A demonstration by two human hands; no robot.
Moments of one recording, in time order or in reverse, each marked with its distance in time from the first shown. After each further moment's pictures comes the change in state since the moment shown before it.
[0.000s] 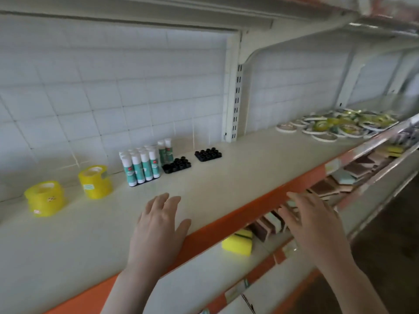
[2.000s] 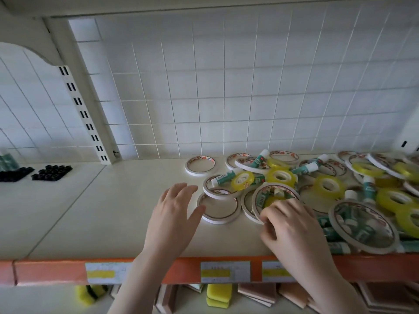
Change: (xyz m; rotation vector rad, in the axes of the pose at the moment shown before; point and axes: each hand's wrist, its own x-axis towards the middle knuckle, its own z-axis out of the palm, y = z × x) left_hand 0.310 0.468 0.333 0.090 0.178 -0.422; right_hand 0.452 0.458 0.085 0.285 0.081 -0.842
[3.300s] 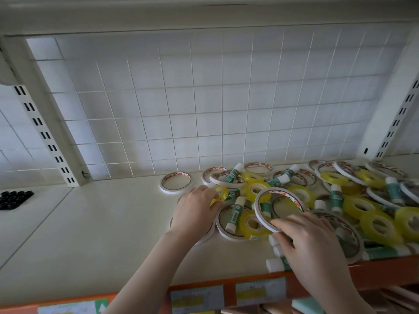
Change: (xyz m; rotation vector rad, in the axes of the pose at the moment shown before) left_hand 0.067 0.057 0.057 0.061 -0.140 0.234; right_hand -0.012 0.049 -0.024 -0.017 0.039 0.171
